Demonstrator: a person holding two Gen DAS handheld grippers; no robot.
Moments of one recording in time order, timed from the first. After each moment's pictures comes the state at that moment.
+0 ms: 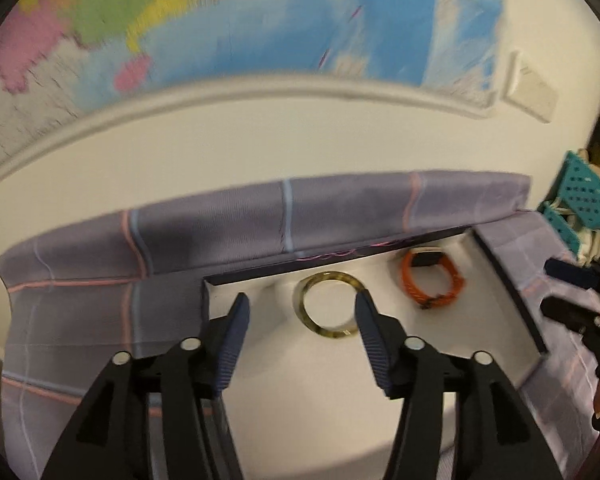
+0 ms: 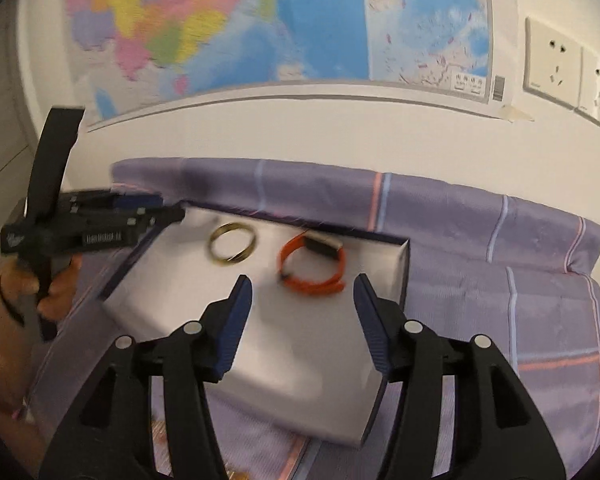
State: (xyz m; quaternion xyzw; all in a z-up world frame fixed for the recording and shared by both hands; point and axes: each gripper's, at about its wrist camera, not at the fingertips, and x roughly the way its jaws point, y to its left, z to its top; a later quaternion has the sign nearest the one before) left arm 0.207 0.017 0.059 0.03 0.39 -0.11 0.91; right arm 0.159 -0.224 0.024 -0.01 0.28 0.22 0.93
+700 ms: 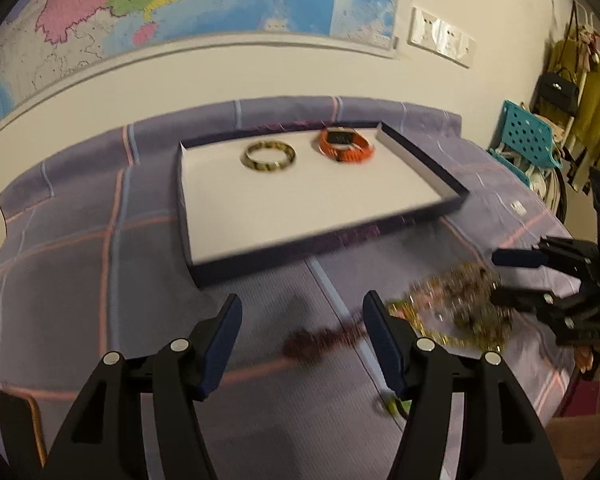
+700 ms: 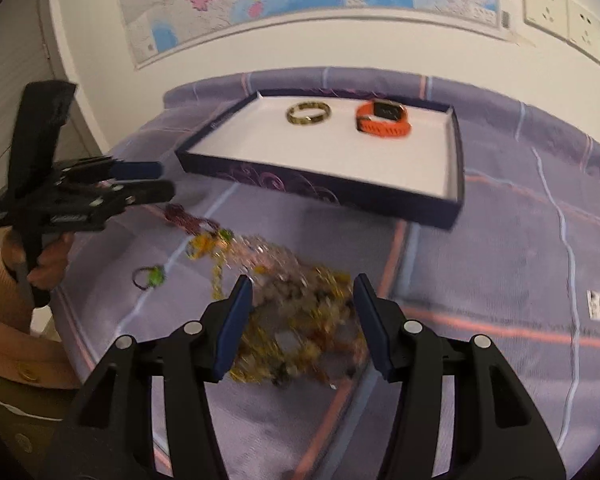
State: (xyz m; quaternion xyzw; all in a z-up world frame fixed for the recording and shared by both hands) left arm 0.048 0.019 0.005 0.04 0.40 -0.18 0.90; right arm 0.023 -0.212 -0.059 -0.03 0.34 0.24 0.91
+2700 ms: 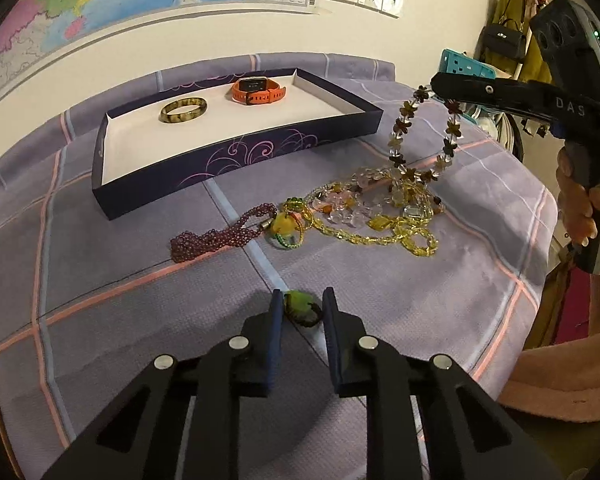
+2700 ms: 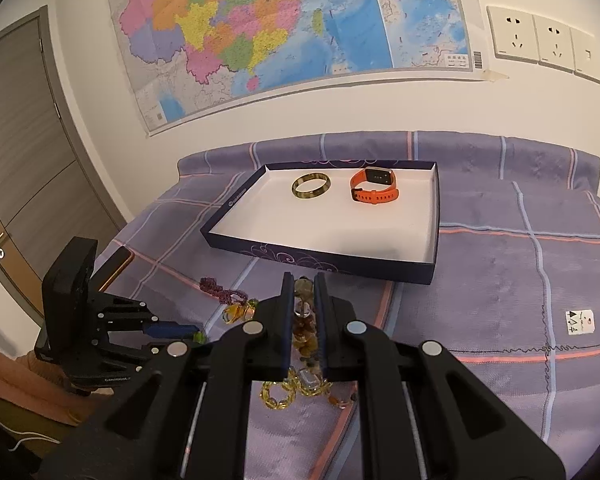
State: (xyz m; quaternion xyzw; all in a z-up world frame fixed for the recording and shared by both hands) left arm -0.008 -0.015 -0.021 0.08 0.43 -0.27 0.86; right arm 0.008 -0.240 0.002 0.05 0.27 0.26 0.92
